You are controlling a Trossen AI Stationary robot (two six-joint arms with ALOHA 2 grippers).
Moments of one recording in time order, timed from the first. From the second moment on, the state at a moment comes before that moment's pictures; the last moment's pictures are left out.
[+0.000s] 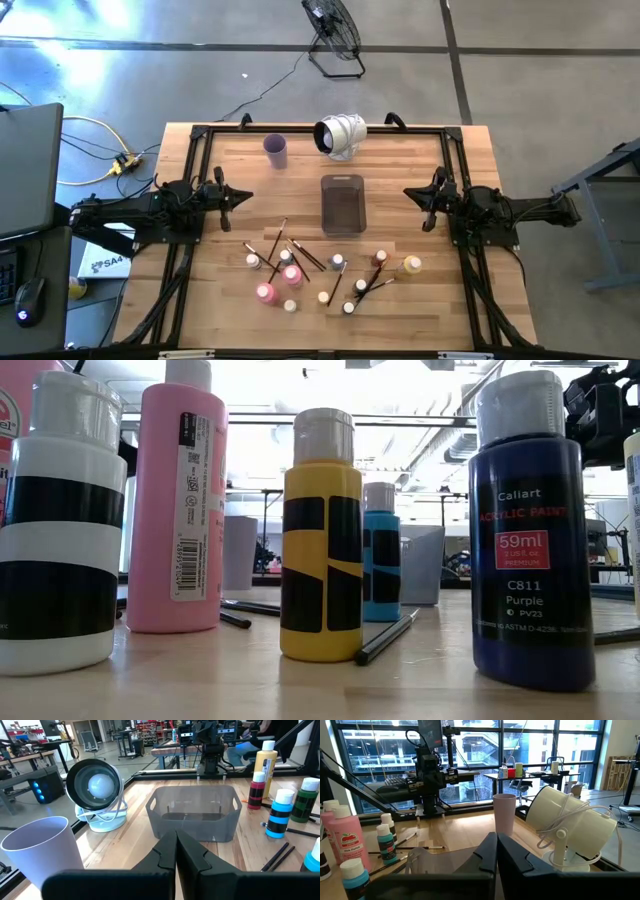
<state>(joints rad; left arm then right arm) 0.06 0.02 0.07 -0.11 -0.19 0.09 0.06 0.02 0.01 0.07 0.36 0.03</state>
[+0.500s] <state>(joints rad) 0.06 0.02 0.07 -0.11 -0.19 0.09 0.06 0.02 0.01 0.08 0.36 0.03</state>
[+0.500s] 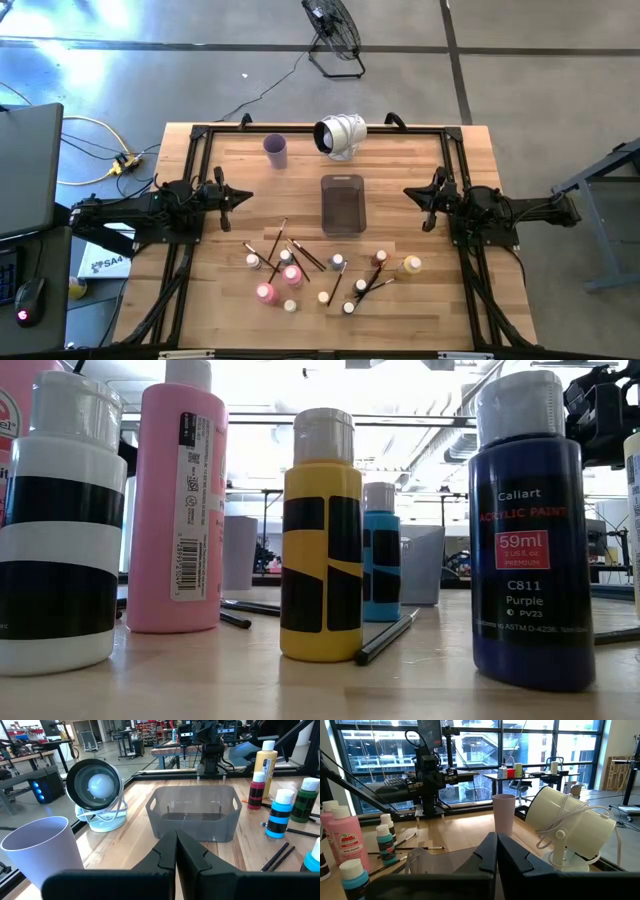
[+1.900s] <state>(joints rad) 0.06 0.02 0.07 -0.11 -0.18 -0.06 0.06 0.02 0.01 0.08 0.34 0.10</state>
